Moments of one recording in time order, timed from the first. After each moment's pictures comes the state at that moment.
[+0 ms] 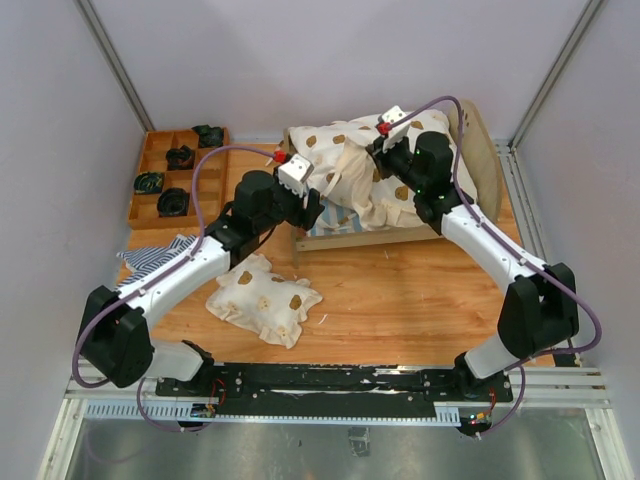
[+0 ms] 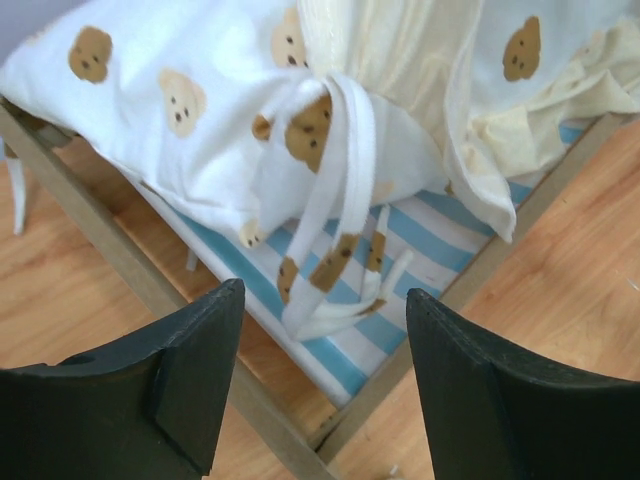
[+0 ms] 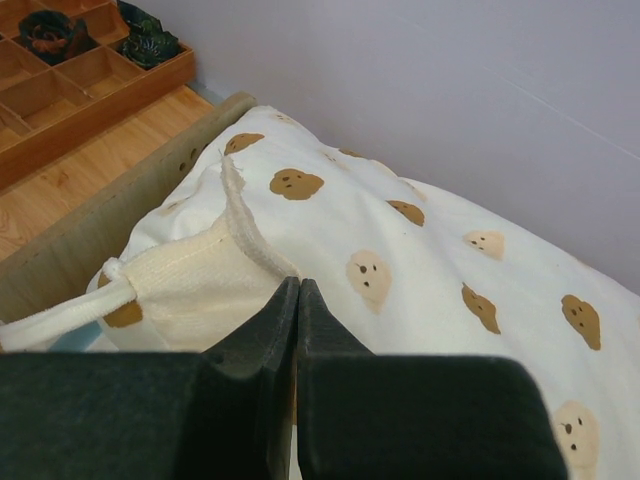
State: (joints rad) left arm -0.58 1.33 0.98 0.07 0.10 0.02; right arm 0.40 1.52 1.24 0.23 -0.23 -0.23
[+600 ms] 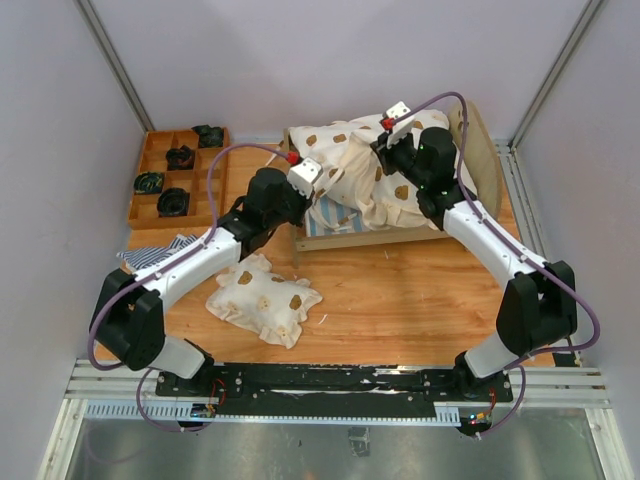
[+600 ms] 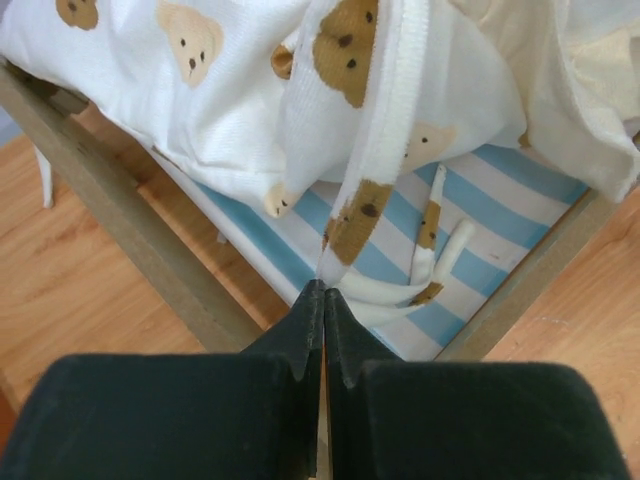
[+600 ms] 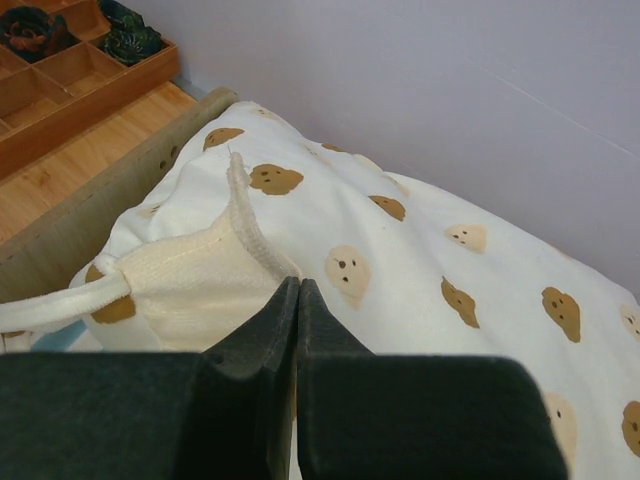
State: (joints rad) left arm -0.58 1.45 1.04 0.03 0.02 0.12; right arm 0.38 1.55 1.27 0.20 -0.23 -0.23
